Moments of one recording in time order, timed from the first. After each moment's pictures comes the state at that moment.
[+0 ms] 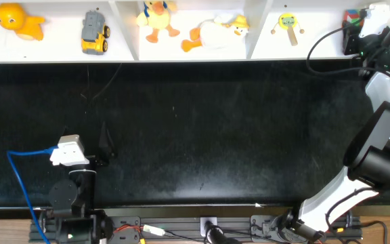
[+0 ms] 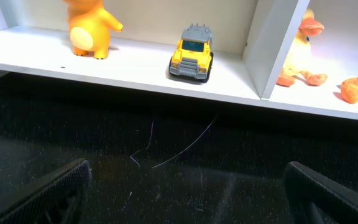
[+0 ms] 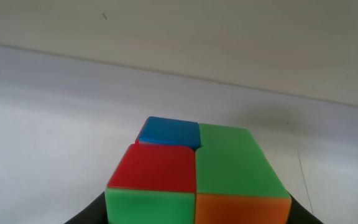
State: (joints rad) left arm 0.09 0.01 0.02 -0.09 0.01 -0.12; right arm -0.46 2.06 1.40 0.17 -0.49 -0.37
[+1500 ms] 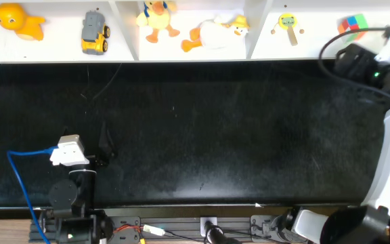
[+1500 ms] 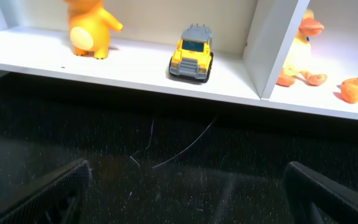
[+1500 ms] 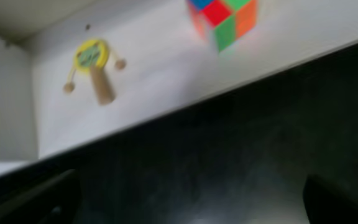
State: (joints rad) left arm 0.09 0.01 0.02 -0.09 0.01 -0.12; right arm -0.42 1.48 1.41 -0.85 -0.33 0.04
